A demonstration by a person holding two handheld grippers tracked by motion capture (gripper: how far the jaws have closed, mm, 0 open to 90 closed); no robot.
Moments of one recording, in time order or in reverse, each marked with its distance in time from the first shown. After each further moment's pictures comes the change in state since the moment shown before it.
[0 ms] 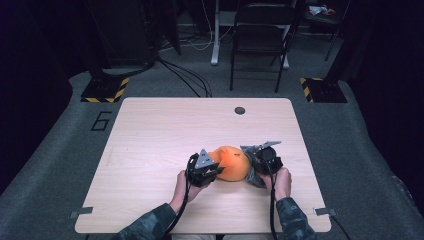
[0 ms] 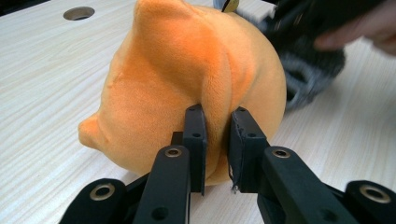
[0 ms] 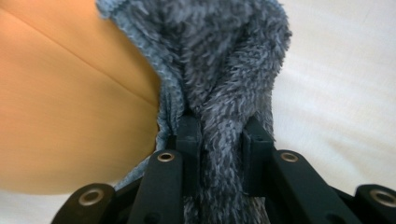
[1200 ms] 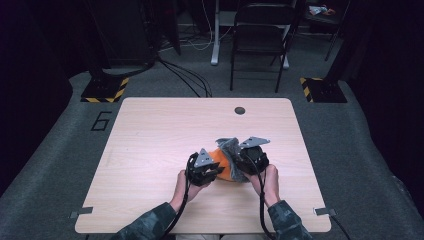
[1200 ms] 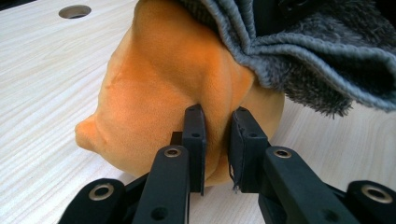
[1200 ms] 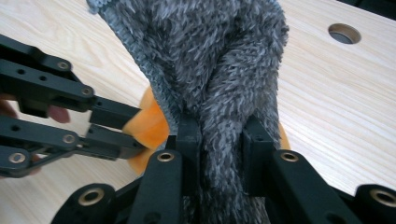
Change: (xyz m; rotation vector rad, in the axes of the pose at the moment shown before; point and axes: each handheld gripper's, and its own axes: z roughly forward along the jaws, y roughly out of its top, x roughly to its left) left arm 0.003 0.000 0.002 0.001 -0.023 -0.014; right arm 0.062 0.030 -0.061 -0.241 0.124 -0.169
